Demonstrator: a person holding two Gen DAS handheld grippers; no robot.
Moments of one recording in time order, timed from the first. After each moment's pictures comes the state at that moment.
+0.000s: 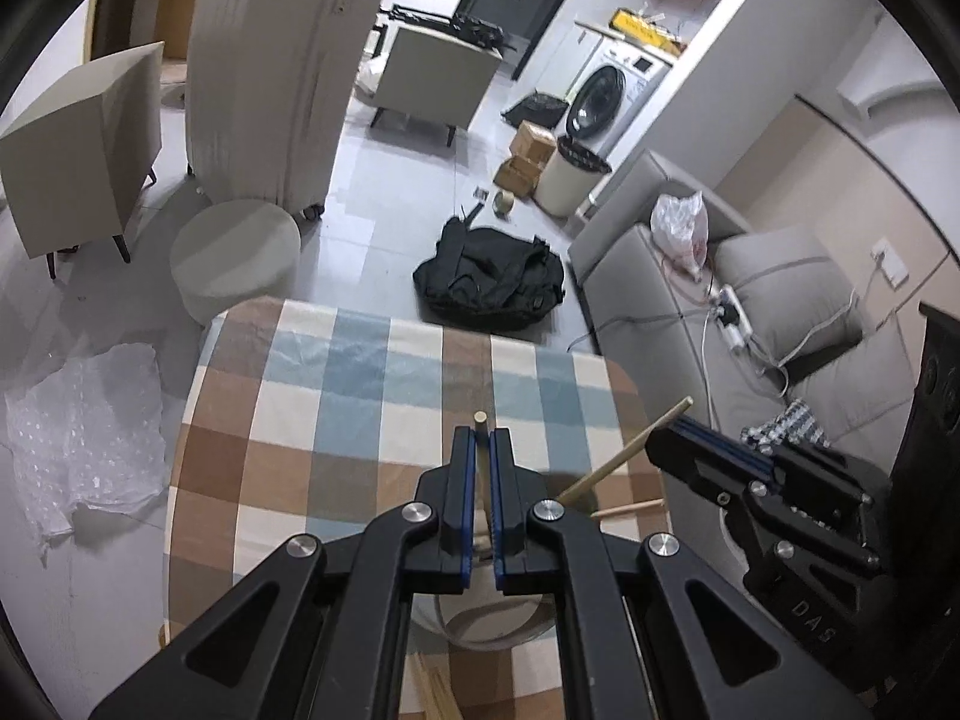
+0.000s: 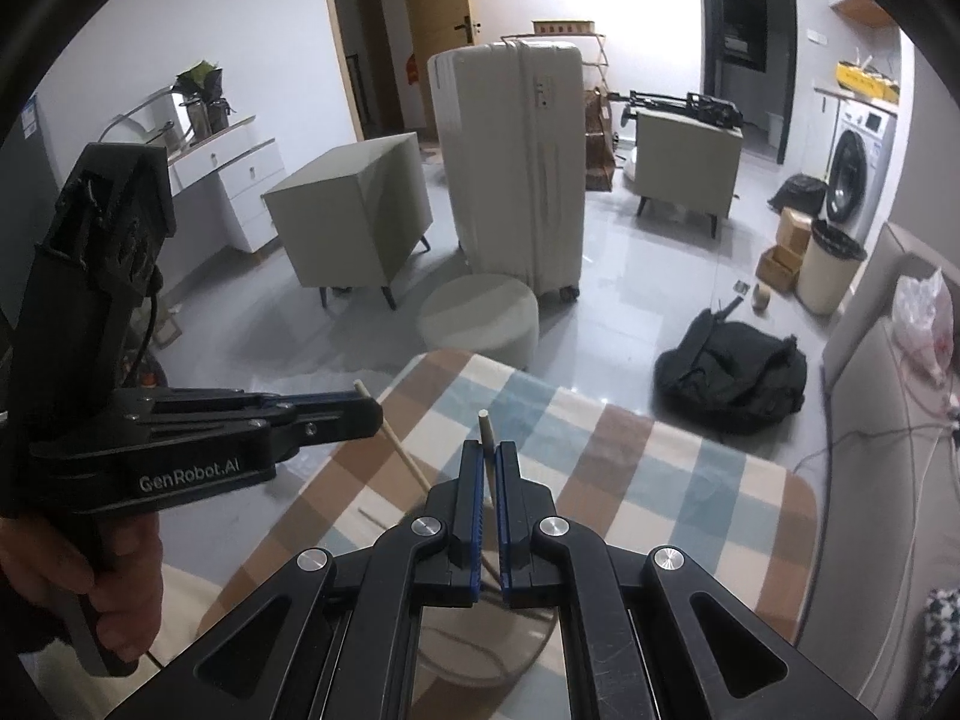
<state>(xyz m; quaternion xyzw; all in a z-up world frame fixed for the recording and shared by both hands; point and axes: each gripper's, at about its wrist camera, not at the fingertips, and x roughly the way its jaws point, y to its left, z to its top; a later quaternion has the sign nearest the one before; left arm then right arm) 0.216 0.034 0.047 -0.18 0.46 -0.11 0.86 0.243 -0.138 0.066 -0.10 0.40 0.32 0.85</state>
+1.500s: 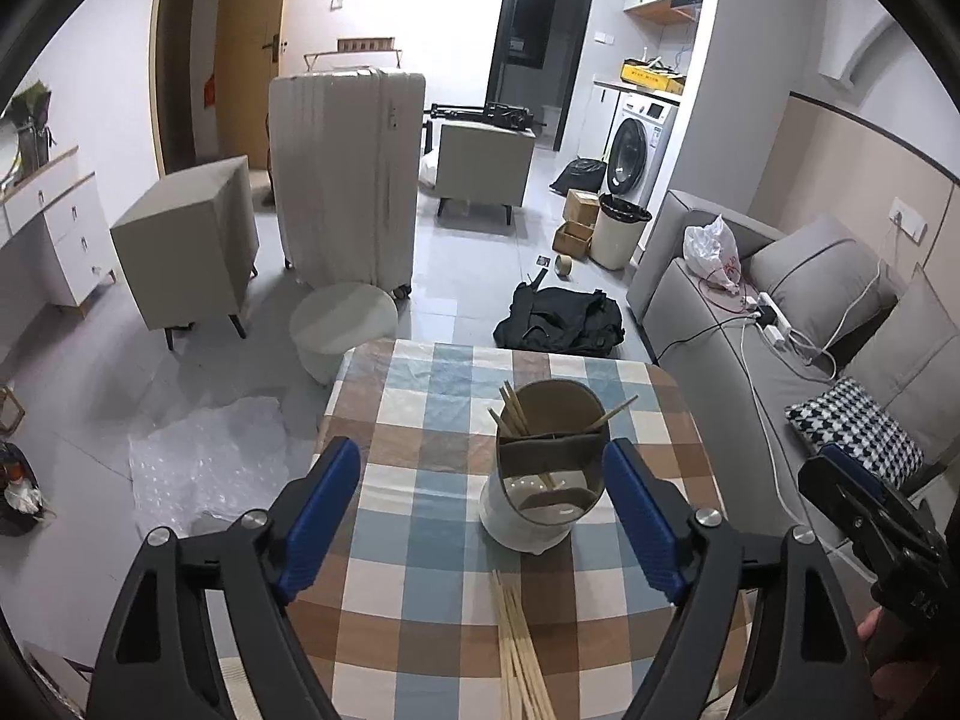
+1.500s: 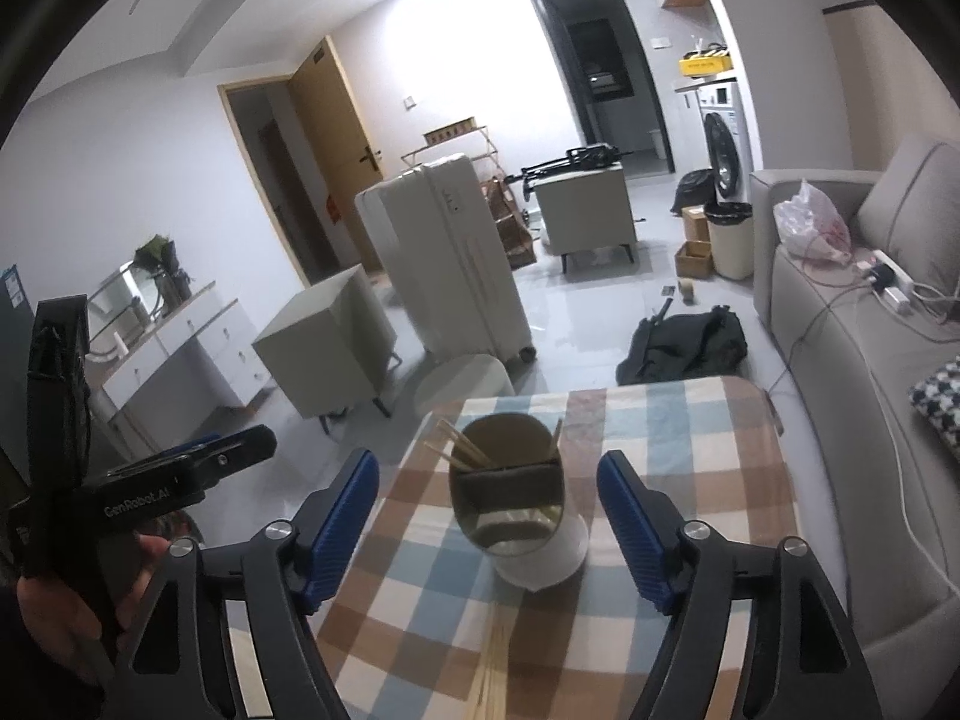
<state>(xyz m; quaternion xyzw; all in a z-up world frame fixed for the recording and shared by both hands) 0.081 0.017 0.102 -0.09 0.37 0.00 0.92 0.085 -0.239 0.110 0.08 0.32 0.23 0.92</state>
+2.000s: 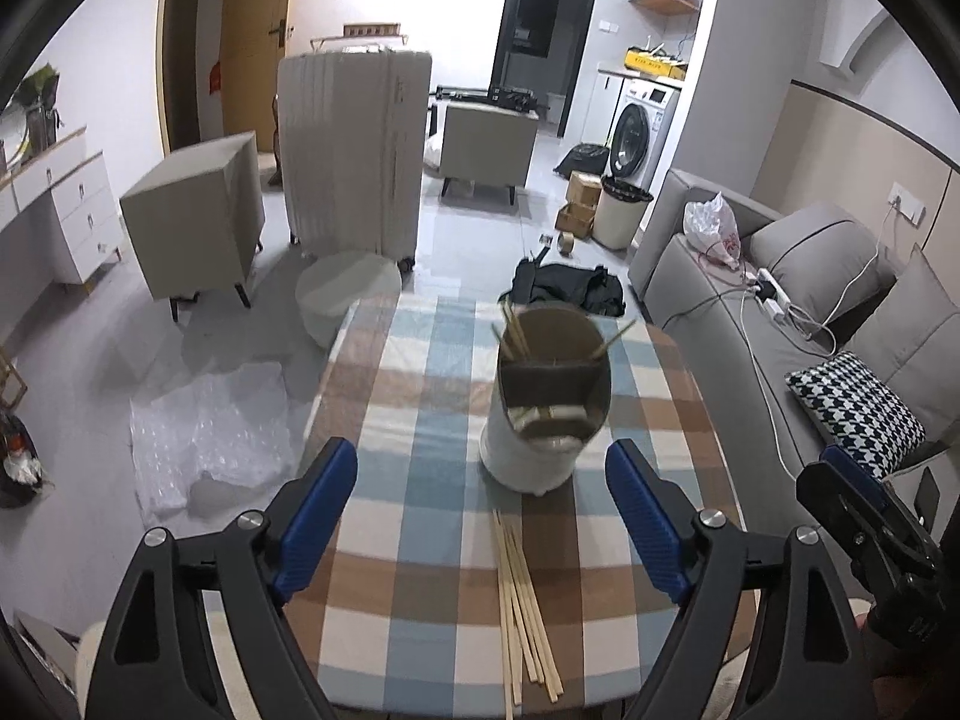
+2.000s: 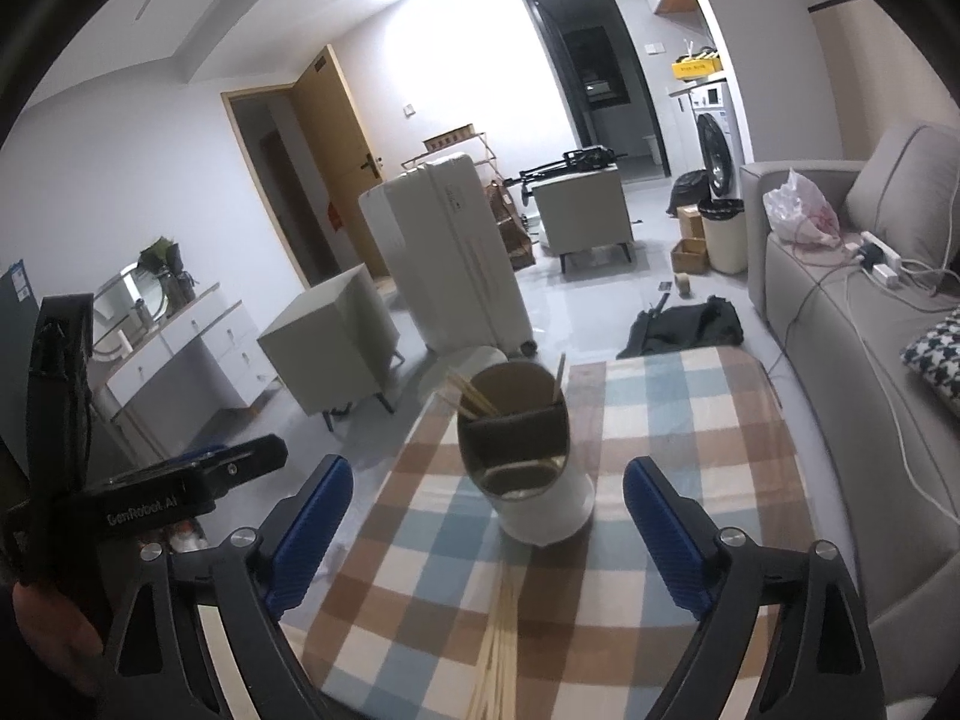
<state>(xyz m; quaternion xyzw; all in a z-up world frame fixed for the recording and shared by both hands) 0.046 0.014 0.065 -0.10 0.39 0.00 0.92 0.038 -0.242 0.078 0.08 0.31 0.23 0.92</state>
